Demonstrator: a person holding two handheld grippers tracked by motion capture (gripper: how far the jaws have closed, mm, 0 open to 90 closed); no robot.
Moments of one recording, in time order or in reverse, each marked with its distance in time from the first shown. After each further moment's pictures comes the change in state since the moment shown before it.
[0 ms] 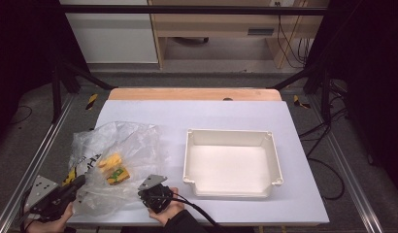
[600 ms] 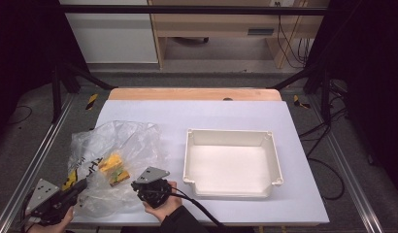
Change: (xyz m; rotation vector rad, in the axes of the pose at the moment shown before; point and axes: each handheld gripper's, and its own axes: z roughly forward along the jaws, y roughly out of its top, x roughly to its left) left arm 0.000 -0.008 -0.001 0.016 -0.029 0.002; right arm 0.005 0.032 -0.028 -0.152 0.018 -0.007
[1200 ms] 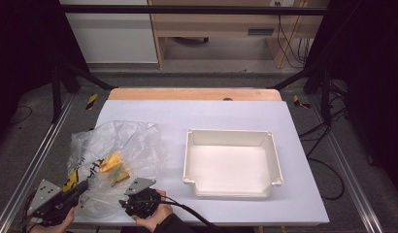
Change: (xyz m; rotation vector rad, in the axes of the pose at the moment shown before) left arm -0.002 -0.002 0.002 0.022 -0.007 0.008; right arm 0.022 -0.019 0.030 0.084 0.084 -0.020
